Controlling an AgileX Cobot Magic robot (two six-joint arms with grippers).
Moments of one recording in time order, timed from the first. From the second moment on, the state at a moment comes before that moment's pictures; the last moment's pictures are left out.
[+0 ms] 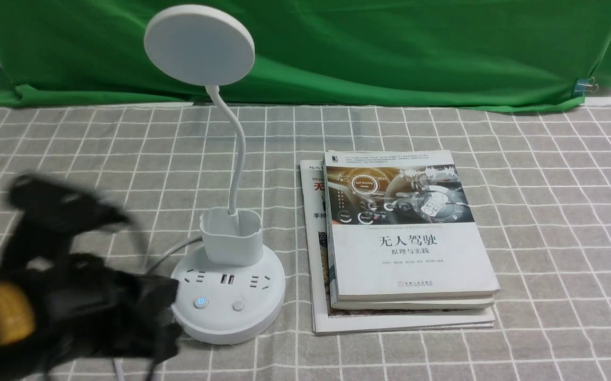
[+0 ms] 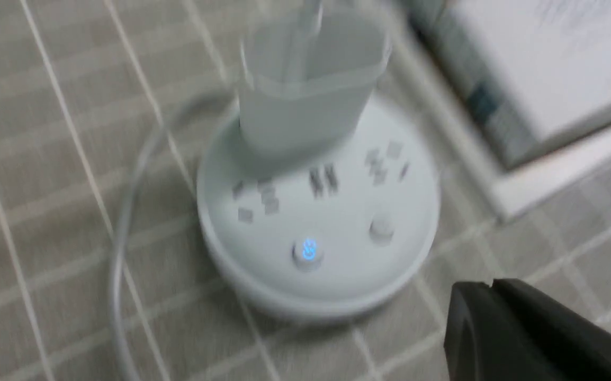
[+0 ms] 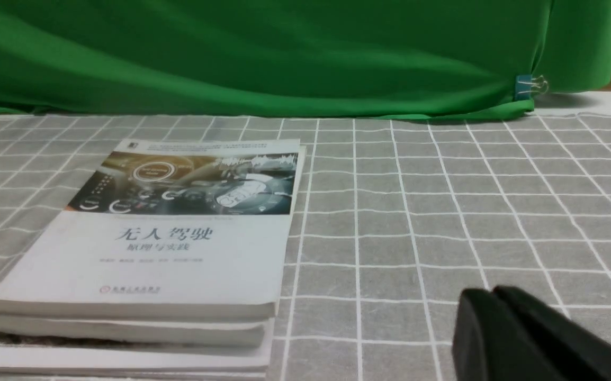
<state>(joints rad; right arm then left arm) 0.12 -0.01 0.01 0.04 0.21 -0.02 -0.52 0.87 -0.48 -0.10 0.31 -0.03</state>
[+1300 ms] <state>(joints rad) 0.12 -0.01 0.01 0.04 0.21 -0.02 0.04 0.00 0.01 -0.07 0.13 0.12</state>
